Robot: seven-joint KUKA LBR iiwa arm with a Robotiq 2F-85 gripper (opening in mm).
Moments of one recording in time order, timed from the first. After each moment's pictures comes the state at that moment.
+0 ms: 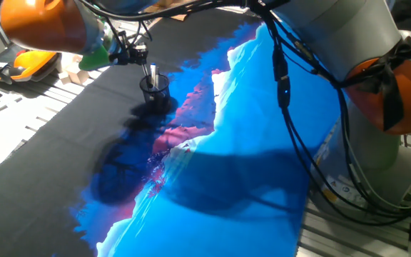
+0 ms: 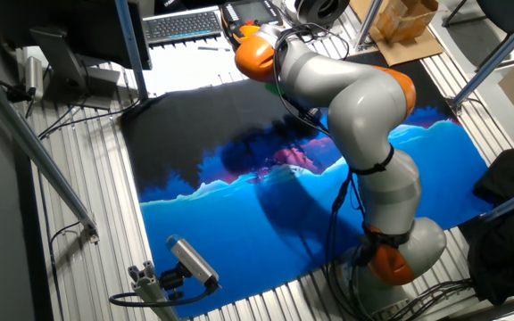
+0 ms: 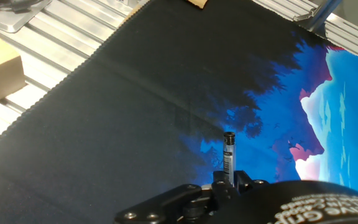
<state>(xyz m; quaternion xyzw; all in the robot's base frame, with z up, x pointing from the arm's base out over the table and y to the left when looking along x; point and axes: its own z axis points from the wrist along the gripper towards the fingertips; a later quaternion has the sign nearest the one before) 0.632 -0.046 0.165 0.47 0.81 -0.30 0.19</state>
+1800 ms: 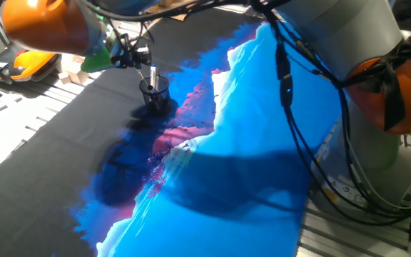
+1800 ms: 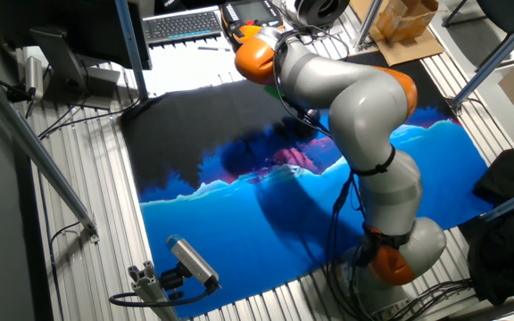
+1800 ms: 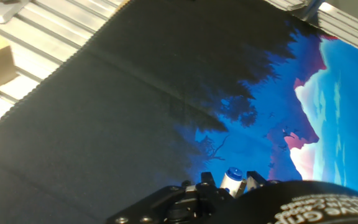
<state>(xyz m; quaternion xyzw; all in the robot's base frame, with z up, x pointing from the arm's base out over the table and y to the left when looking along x) 0.621 -0.042 0.164 0.47 0.81 -0.29 0.18</state>
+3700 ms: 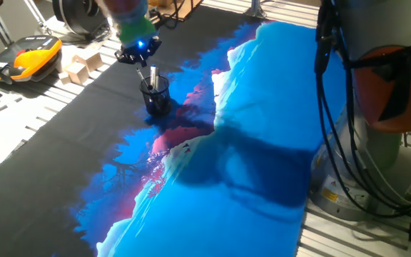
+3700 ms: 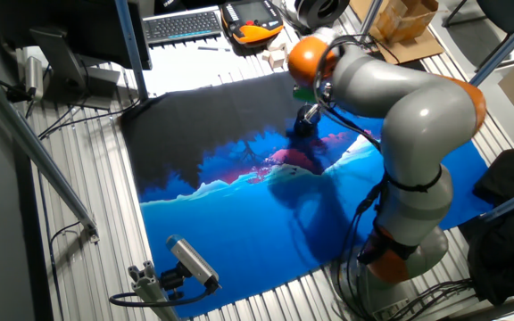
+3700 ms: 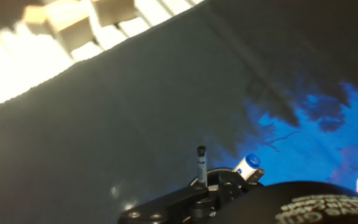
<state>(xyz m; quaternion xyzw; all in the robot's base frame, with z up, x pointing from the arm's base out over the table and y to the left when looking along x) 0.608 -0.028 0.184 0.27 0.94 -0.11 0.17</state>
